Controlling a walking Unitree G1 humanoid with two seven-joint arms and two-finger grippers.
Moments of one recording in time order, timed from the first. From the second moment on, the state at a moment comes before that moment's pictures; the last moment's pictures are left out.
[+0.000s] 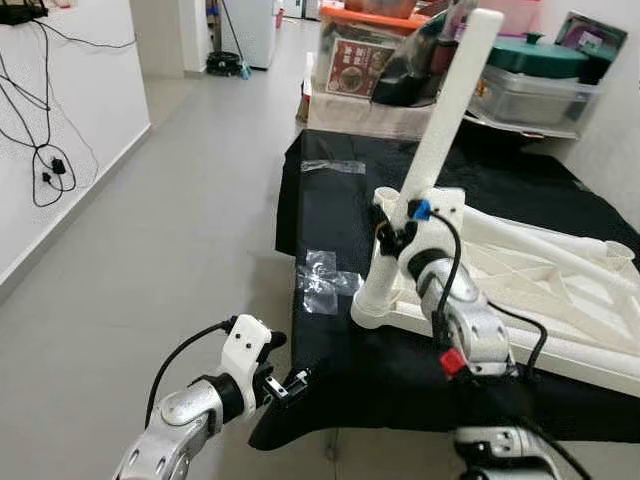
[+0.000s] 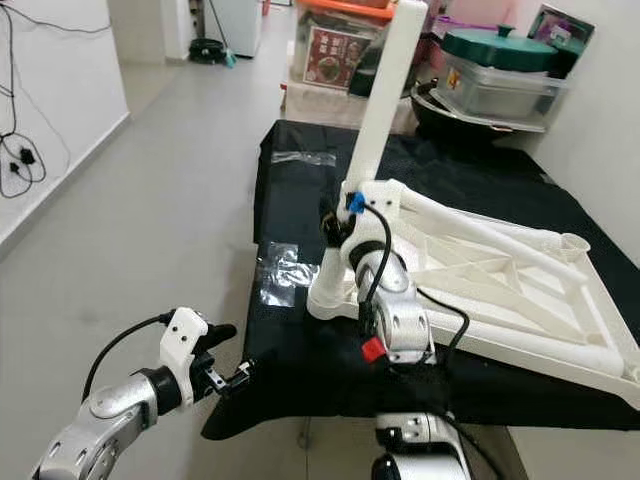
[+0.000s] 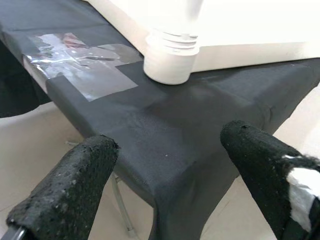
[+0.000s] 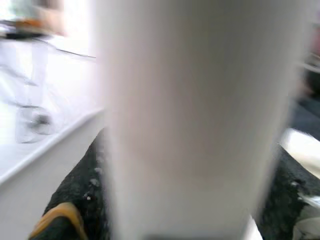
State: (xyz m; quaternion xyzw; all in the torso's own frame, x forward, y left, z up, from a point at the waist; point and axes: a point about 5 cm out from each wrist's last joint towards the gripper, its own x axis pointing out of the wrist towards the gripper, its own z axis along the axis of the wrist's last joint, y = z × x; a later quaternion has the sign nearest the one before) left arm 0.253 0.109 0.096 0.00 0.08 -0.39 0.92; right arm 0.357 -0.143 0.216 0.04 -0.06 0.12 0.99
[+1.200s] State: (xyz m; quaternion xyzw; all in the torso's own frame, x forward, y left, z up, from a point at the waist) left arm 0.254 0.107 0.095 0.00 0.09 -0.39 0.92; right arm 0.374 -0.209 0.203 -0.02 -0.07 -0.07 1.00
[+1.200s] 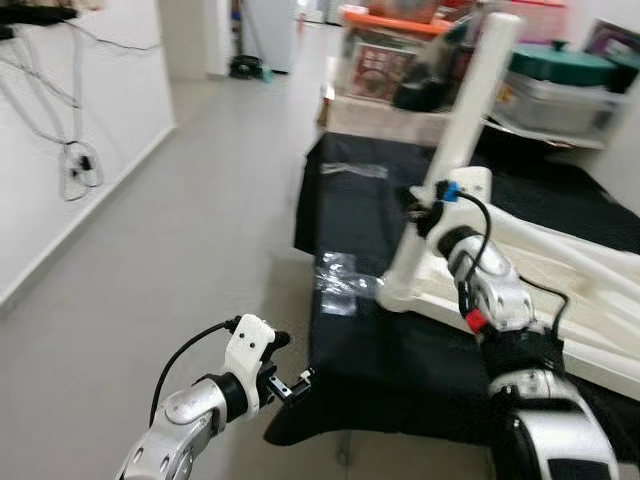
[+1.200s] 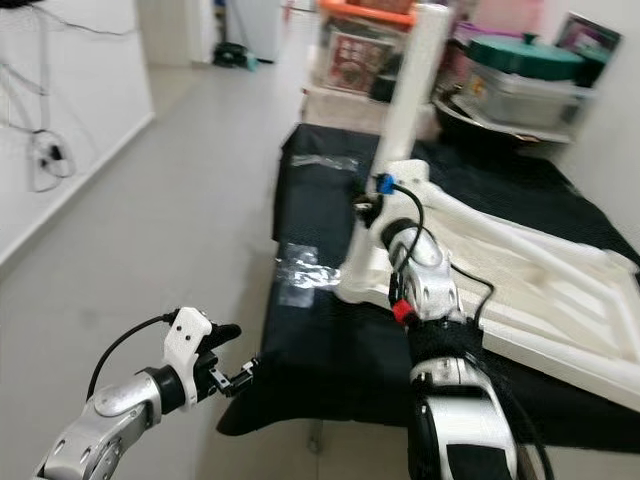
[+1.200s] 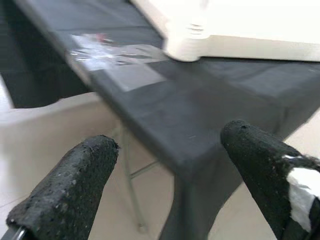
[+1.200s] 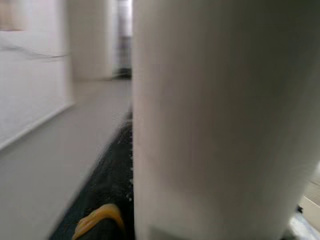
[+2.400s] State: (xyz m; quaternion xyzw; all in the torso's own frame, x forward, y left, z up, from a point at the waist) left arm 0.256 0.100 0.094 0.00 0.09 -0.39 0.92; right arm 0.340 -0.150 0.251 -0.11 -0.08 0.42 0.90
